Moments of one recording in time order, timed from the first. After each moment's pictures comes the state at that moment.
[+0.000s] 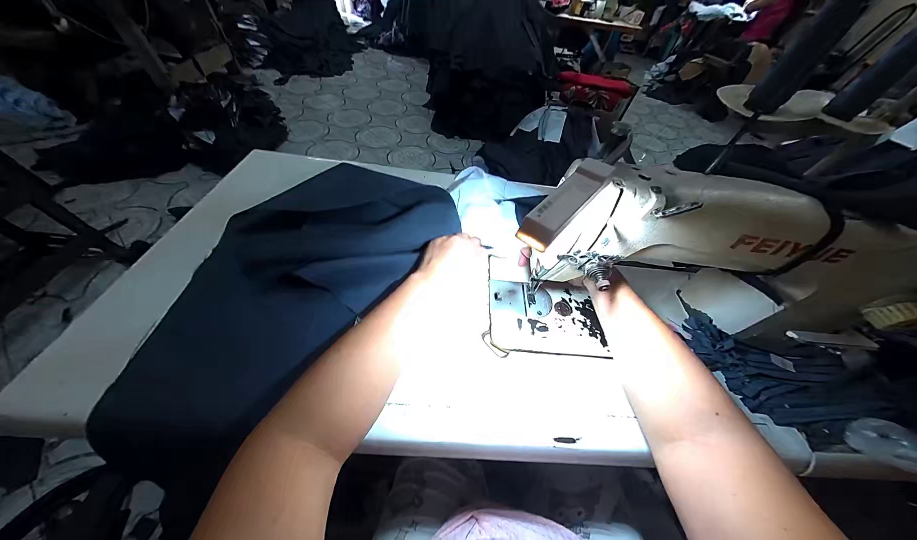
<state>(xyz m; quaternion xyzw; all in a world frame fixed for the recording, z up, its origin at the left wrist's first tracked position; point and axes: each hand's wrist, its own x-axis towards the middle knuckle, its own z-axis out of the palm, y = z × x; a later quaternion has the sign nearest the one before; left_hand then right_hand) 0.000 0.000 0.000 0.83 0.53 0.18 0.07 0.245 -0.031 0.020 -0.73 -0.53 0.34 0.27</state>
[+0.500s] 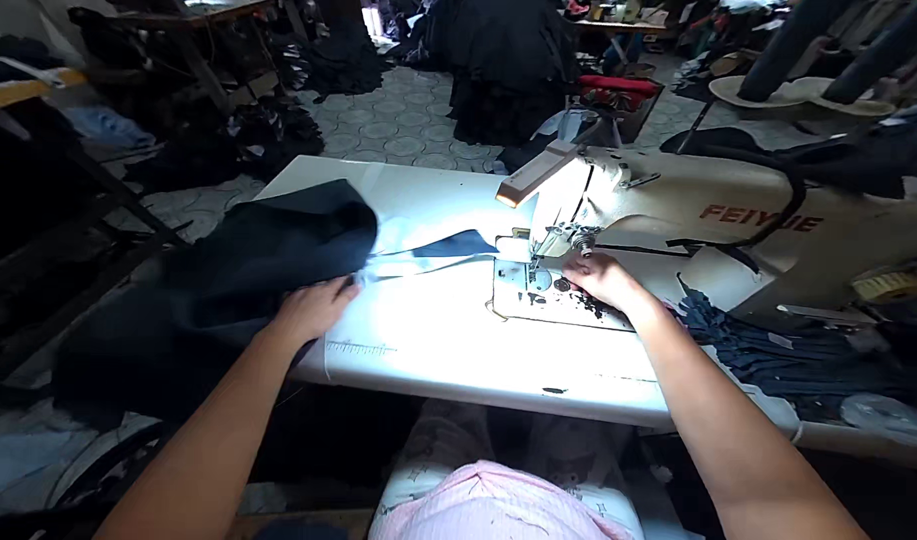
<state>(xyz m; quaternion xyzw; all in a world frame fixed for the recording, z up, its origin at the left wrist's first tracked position) -0.193 -0.133 -0.040 0.68 0.71 0.12 0.11 0.278 -0.053 -0.001 -0.62 -0.71 0.29 0.18</state>
